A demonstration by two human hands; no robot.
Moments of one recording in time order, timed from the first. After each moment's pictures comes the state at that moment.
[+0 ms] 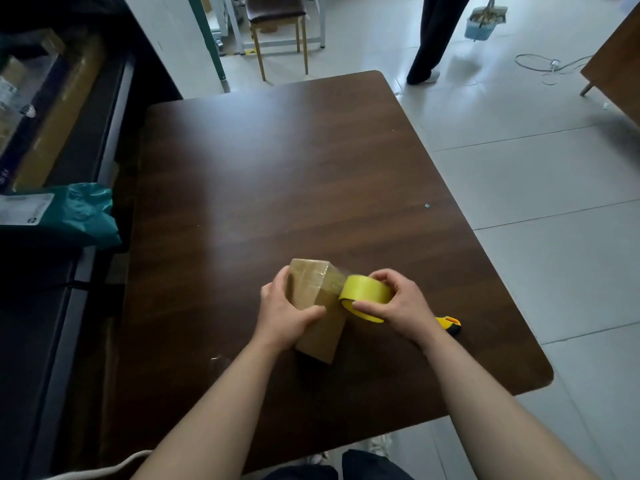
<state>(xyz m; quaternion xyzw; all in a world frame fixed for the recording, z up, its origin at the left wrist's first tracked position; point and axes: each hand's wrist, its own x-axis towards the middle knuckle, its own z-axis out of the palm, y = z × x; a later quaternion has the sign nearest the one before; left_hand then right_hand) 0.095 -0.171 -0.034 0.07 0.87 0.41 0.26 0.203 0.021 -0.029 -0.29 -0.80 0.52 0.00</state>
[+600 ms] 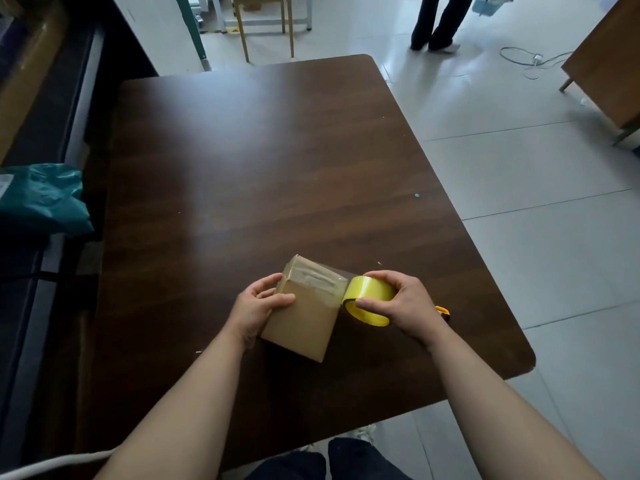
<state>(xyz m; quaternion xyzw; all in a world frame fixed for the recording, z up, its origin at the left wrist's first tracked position) 0.070 -0.196 -0.070 -0.09 0.64 0.63 0.43 0.218 0.026 -0.029 -0.31 -0.79 0.53 -0.01</state>
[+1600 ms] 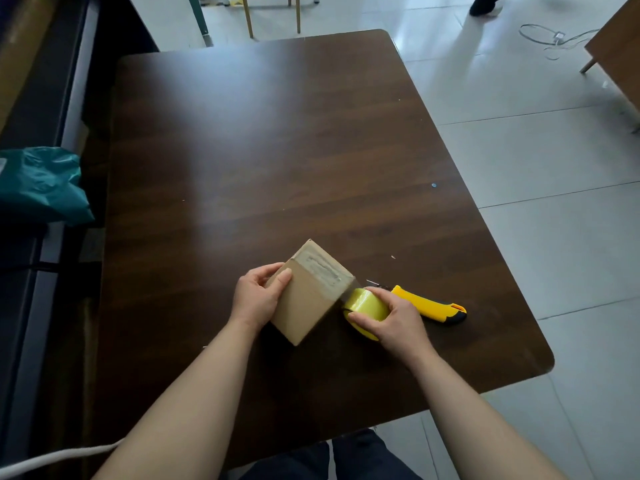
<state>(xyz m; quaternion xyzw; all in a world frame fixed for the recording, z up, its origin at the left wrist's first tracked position) 0.055 -0.196 -0.091 -0.02 0.79 0.55 0.27 0.221 -0.013 -0.070 -0.37 -0.81 0.45 -0.07</state>
